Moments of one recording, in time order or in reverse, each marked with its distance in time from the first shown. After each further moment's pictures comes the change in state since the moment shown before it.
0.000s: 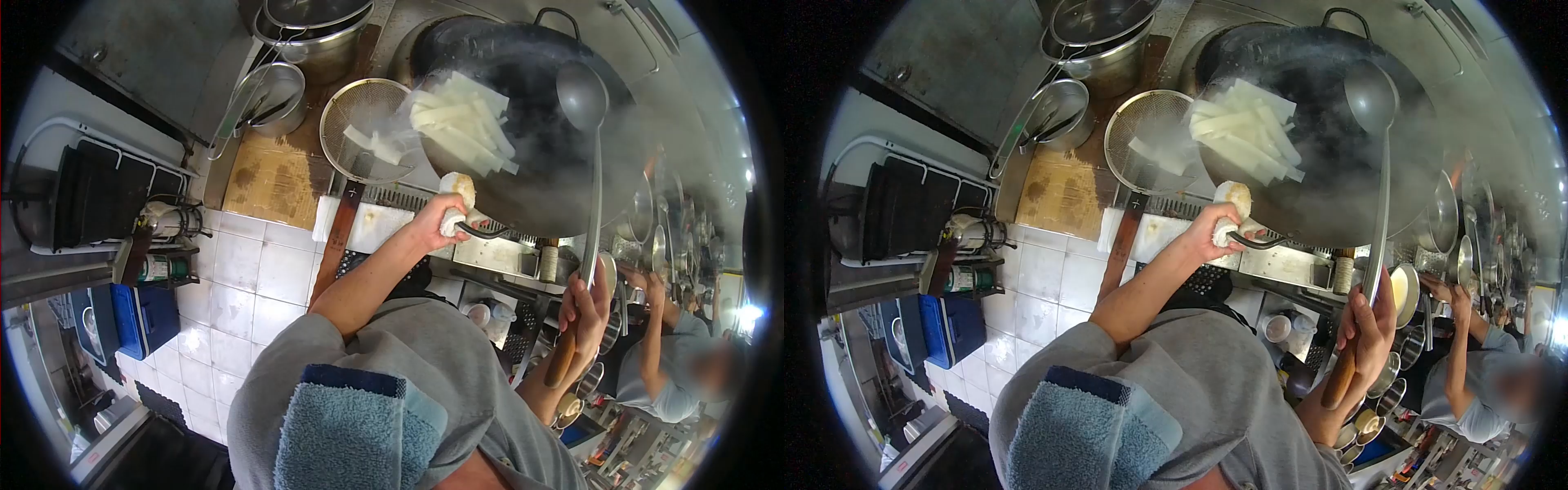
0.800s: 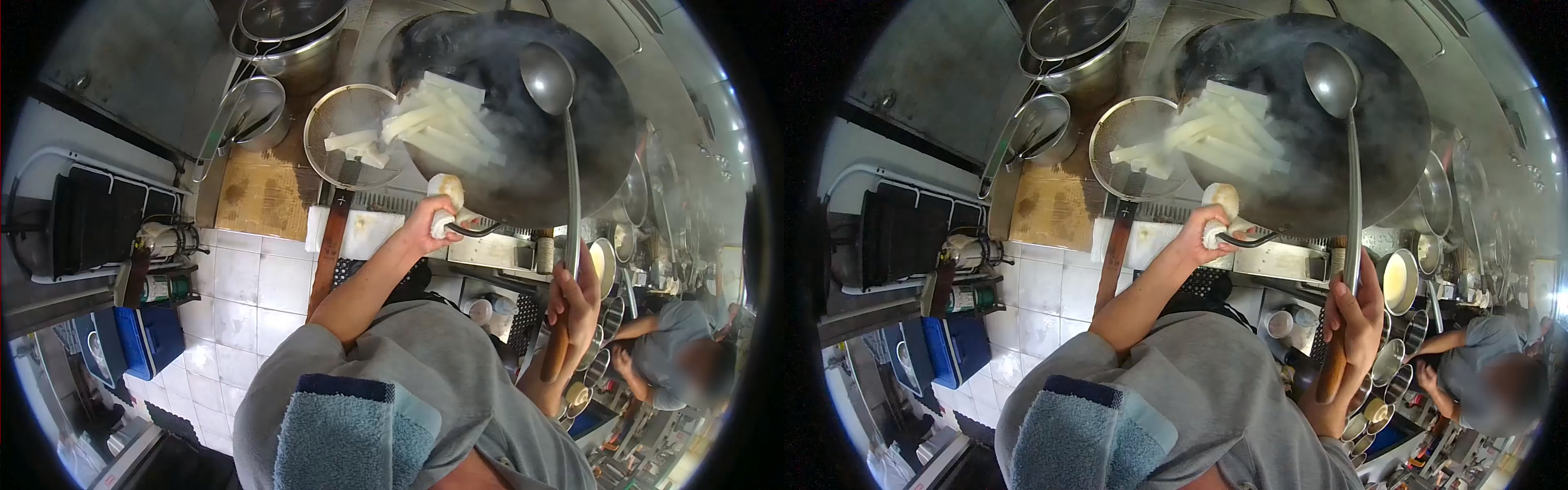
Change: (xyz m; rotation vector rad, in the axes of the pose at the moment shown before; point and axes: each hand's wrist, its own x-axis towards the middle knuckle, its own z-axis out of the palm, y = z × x) left_hand 0.000 -0.001 0.010 -0.030 -0.007 0.005; right_hand 0.004 -0.004 0.020 0.008 -0.066 0.023
